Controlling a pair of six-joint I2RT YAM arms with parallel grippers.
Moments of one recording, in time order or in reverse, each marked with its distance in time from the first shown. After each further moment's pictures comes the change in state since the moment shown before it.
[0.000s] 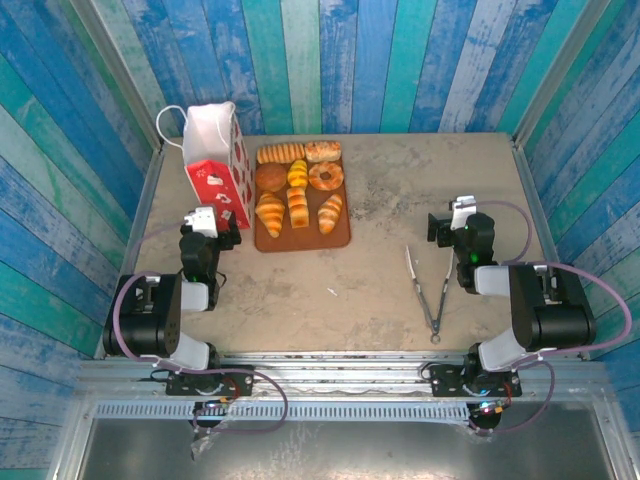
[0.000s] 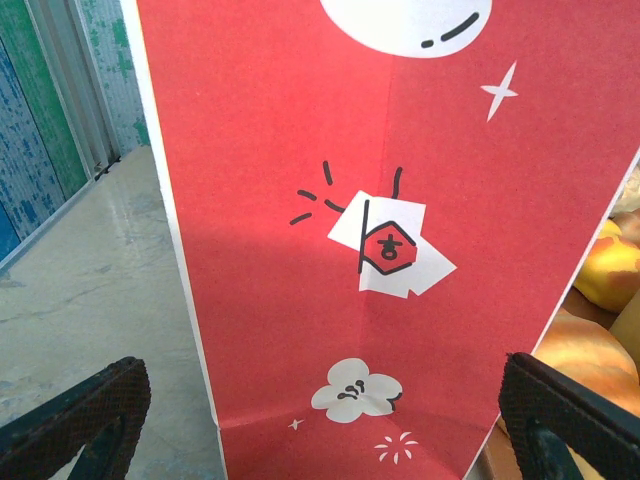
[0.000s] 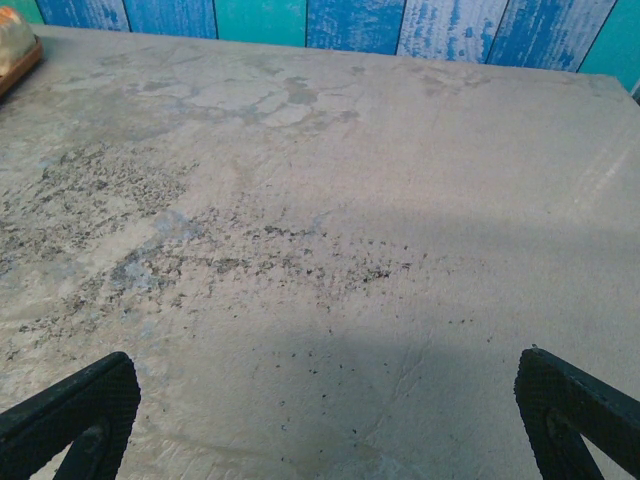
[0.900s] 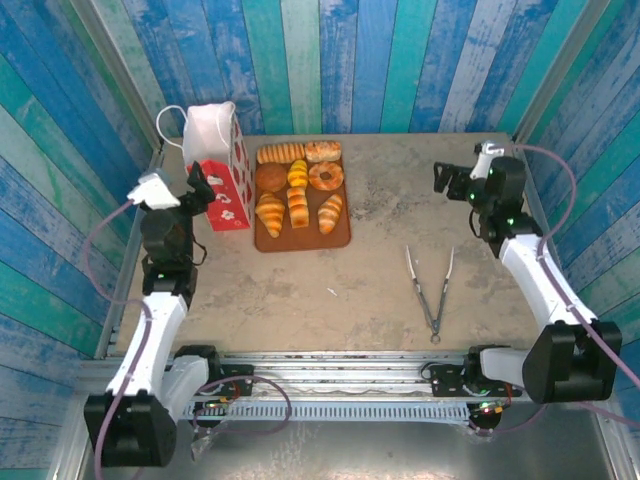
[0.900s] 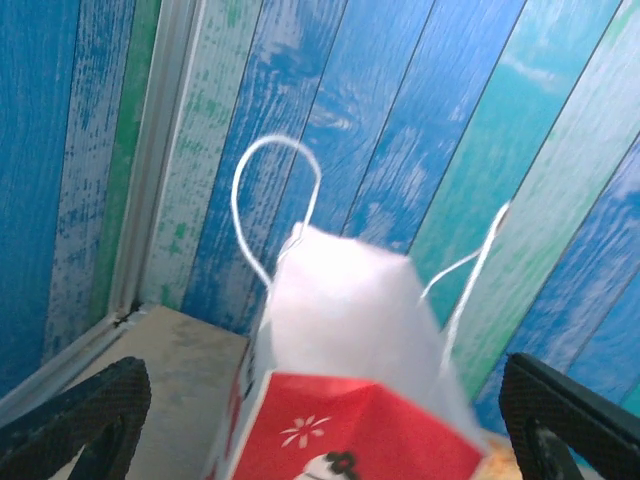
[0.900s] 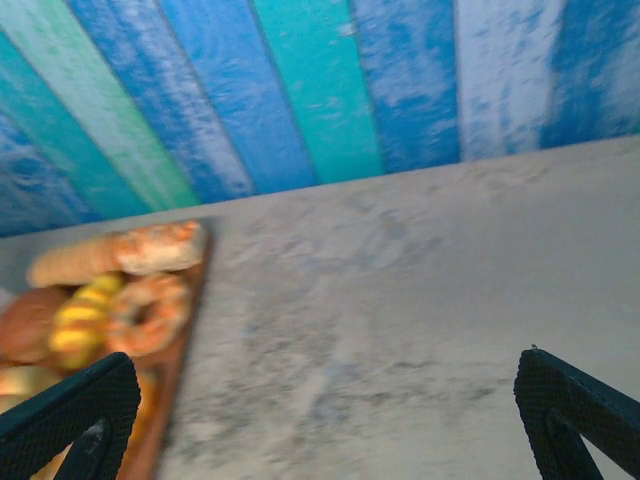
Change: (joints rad) left arm -0.002 -0.615 0.358 -0.719 -0.120 -0.319; right arm 0.009 -0.265 0.559 -0.840 -0.158 0.360
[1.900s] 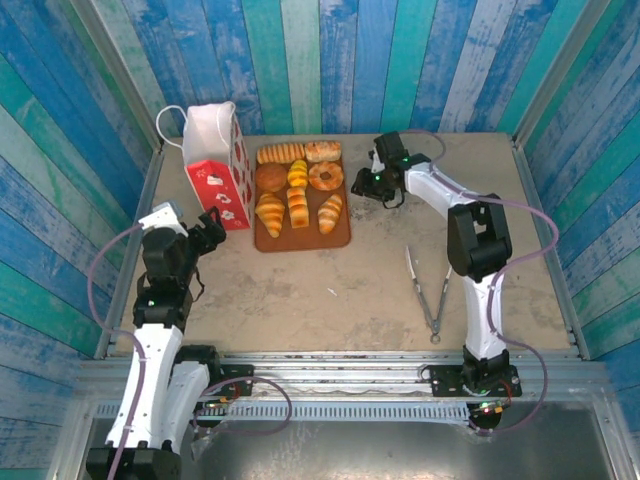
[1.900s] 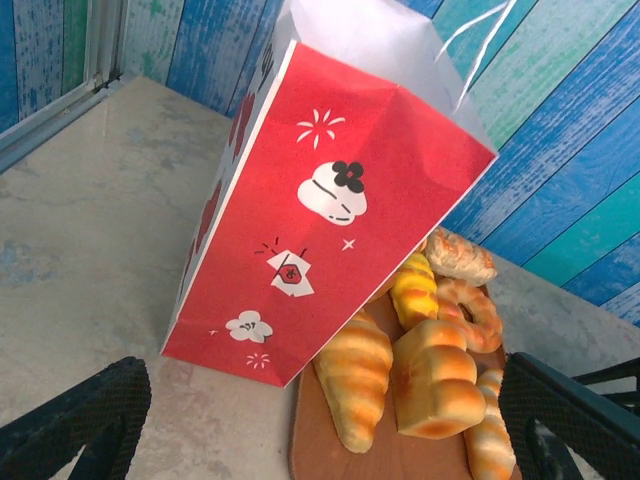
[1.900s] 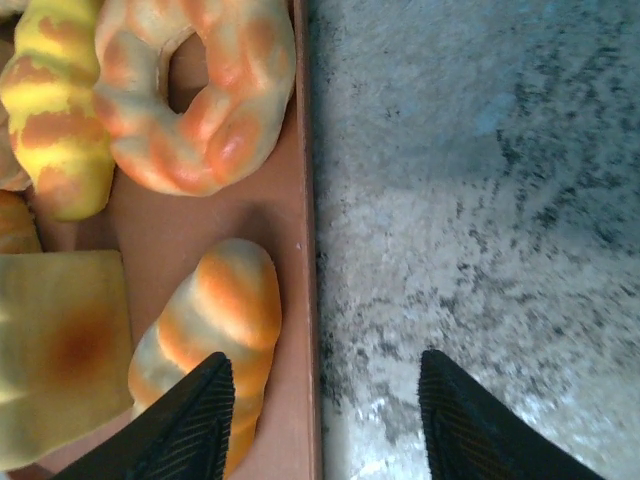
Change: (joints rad) left arm 0.000 -0.216 -0.034 -0.566 0.163 -0.114; right arm 0.326 0.930 0.785 -0.469 -0.106 0.224
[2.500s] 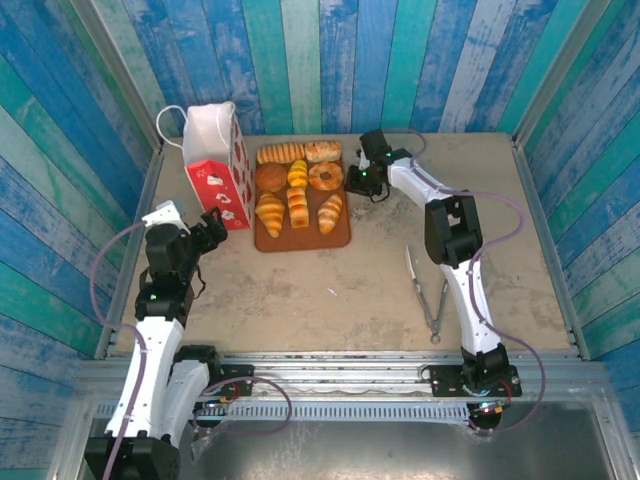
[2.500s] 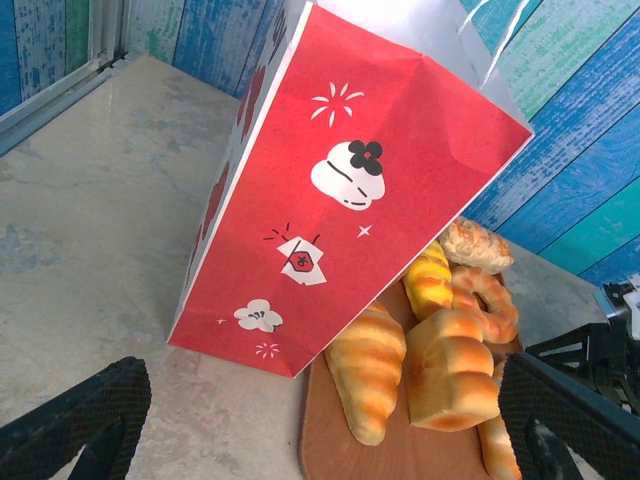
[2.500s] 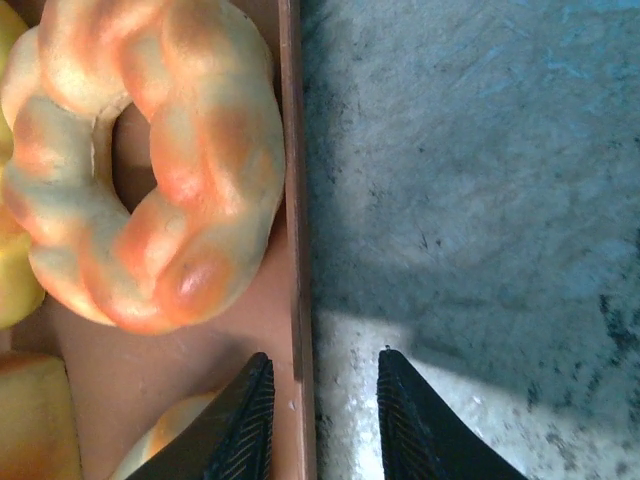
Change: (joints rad) left arm 0.000 0.048 0.000 0.008 -0.007 0.004; right arm 0.011 0.294 0.362 -0.104 -0.004 -0.007
